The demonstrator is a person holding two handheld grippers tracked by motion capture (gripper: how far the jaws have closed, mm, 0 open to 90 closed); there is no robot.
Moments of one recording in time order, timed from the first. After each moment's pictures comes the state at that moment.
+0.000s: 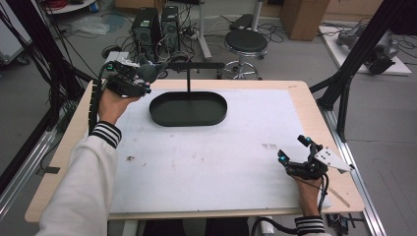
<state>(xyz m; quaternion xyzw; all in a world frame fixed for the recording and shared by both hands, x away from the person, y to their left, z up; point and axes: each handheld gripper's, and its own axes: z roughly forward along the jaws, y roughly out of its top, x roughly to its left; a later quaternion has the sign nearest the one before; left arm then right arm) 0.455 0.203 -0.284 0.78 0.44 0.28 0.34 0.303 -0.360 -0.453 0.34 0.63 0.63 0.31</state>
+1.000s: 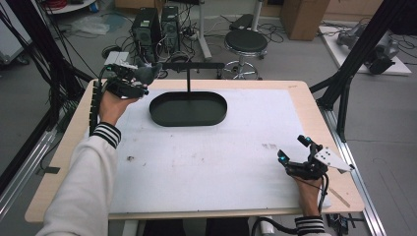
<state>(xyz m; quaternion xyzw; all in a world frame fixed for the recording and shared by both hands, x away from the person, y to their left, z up) 0.466 0.216 -0.308 0.78 0.47 0.26 0.32 0.303 -0.360 -0.453 0.34 0.63 0.63 0.31</state>
